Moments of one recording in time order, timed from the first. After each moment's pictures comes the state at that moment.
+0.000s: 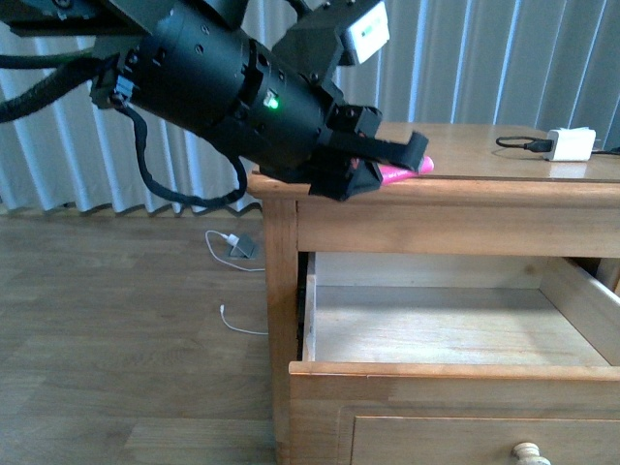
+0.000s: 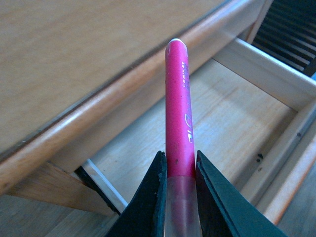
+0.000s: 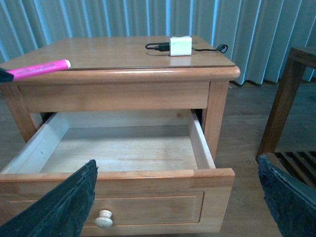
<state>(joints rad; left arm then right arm) -0.45 1.81 1.35 0.01 0.27 0.22 0.00 0.29 0.07 0.21 0.00 0.00</state>
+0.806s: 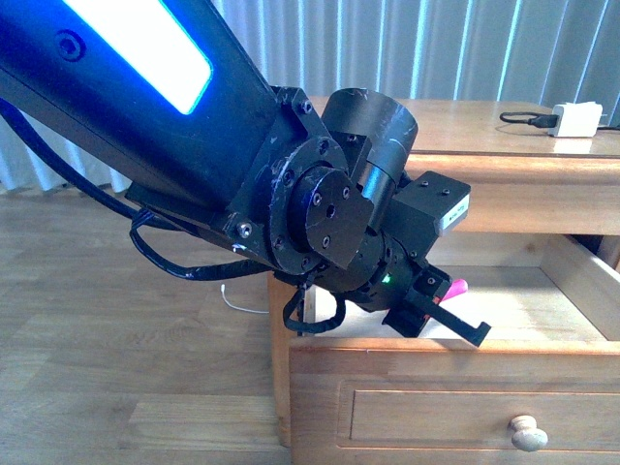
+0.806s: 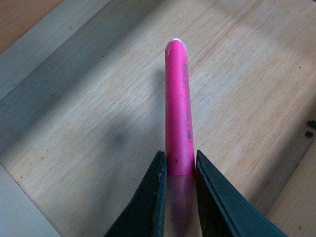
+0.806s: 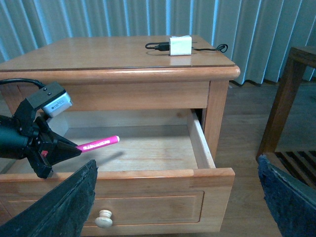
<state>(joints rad) -0.57 2.19 1.48 0.10 0.14 0.28 0.00 0.29 0.07 0.21 0.00 0.00</state>
